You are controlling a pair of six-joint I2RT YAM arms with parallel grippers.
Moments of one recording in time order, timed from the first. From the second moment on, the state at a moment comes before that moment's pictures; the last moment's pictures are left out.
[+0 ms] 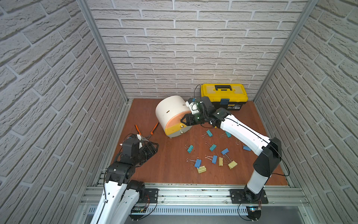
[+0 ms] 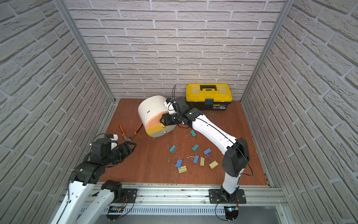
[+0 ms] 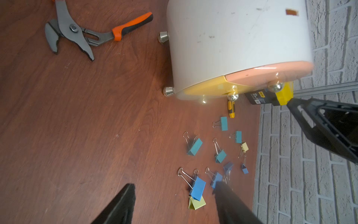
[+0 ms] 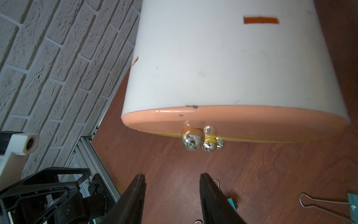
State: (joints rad) left arm -0.21 0.56 0.72 -0.89 0.24 -0.86; right arm 0.63 1.78 1.71 -0.69 -0.28 0.41
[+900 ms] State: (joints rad) left arm -0.21 0.56 0.72 -0.95 0.23 -0.86; right arm 0.66 1.91 1.81 -0.73 -0.15 0.38
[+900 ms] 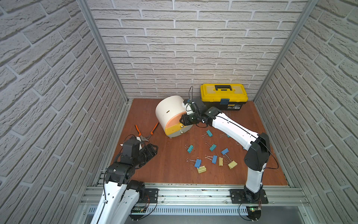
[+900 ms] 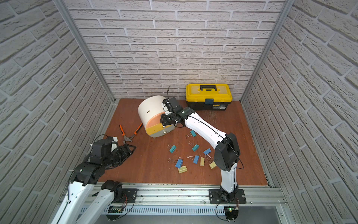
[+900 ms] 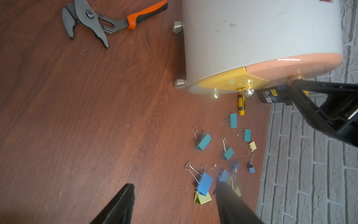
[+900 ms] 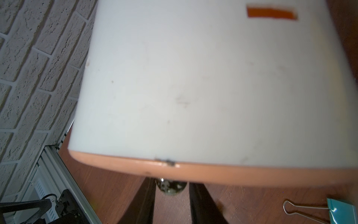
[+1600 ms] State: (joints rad) left arm -0.21 0.55 0.72 -0.95 0.23 -0.86; right arm 0.68 1.91 1.81 -0.72 -0.12 0.40
